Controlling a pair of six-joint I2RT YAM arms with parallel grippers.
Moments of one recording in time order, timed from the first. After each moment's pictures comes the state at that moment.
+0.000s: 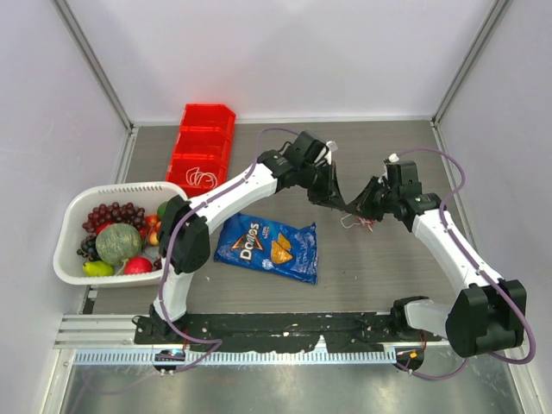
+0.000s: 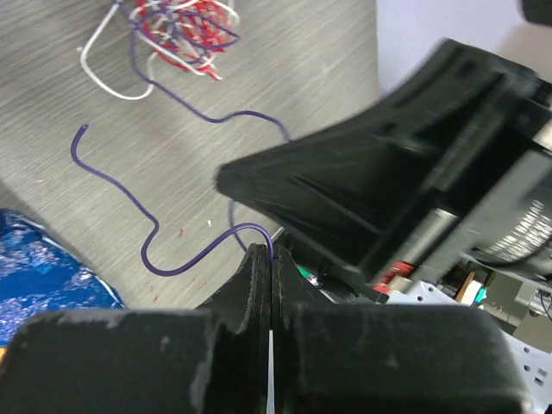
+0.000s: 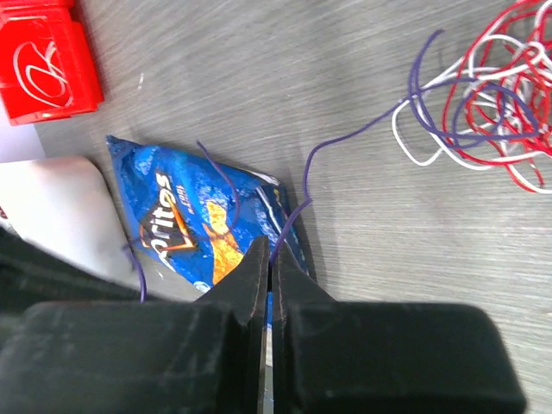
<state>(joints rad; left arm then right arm) -0.82 2.03 1.85 -0.60 0.48 -0.83 0.16 1.19 0.89 -0.53 -0.32 0.69</state>
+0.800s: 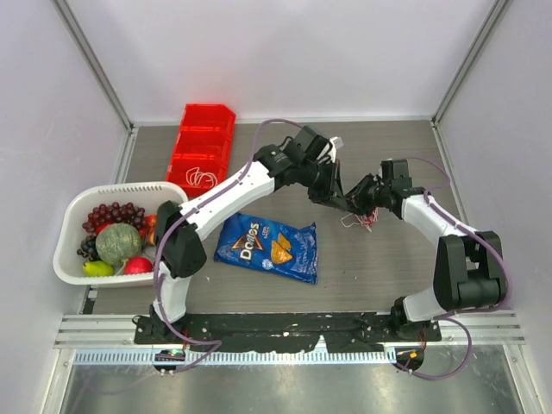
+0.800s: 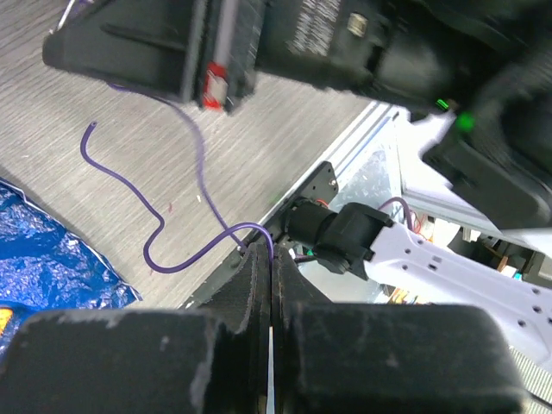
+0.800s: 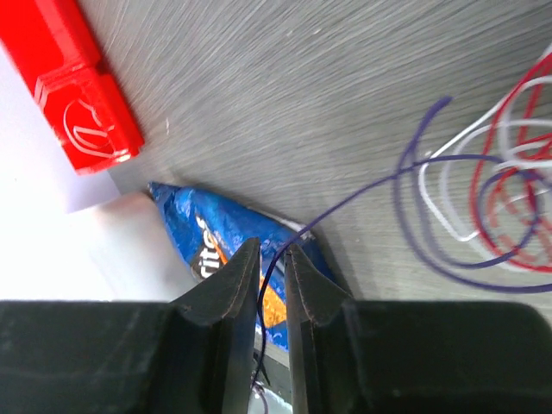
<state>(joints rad) -0.87 2.00 1.97 -0.74 0.46 -0.76 0.11 1.45 0.87 -0.27 -0.47 0.90</state>
